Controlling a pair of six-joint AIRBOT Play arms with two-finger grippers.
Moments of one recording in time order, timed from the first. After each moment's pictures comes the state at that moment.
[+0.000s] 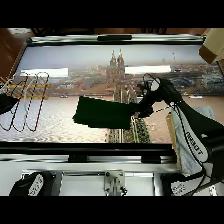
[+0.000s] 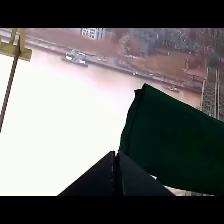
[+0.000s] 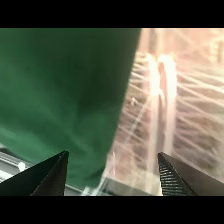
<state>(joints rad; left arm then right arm) 0.35 -0.68 1.07 1.11 -1.25 -1.46 0.24 -1.70 1.33 -1.13 1.33 1.58</state>
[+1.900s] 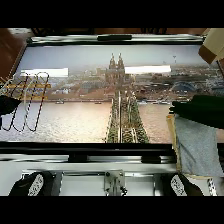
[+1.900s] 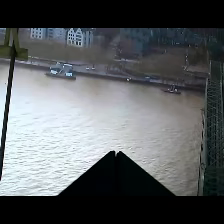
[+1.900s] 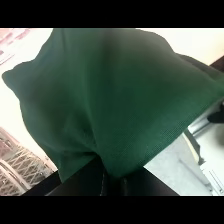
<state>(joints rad) 0.35 -0.69 1.07 1.10 -1.28 -1.33 -0.54 -0.93 1.58 -1.58 1.78 1.66</state>
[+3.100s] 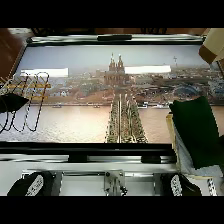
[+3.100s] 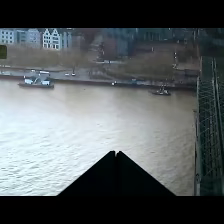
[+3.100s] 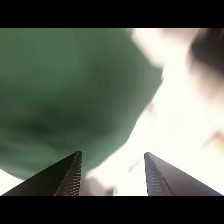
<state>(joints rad) 0.26 -0.80 1.10 1.12 -1.27 -1.31 -0.54 -0.73 1.05 -1.86 1.73 1.61</state>
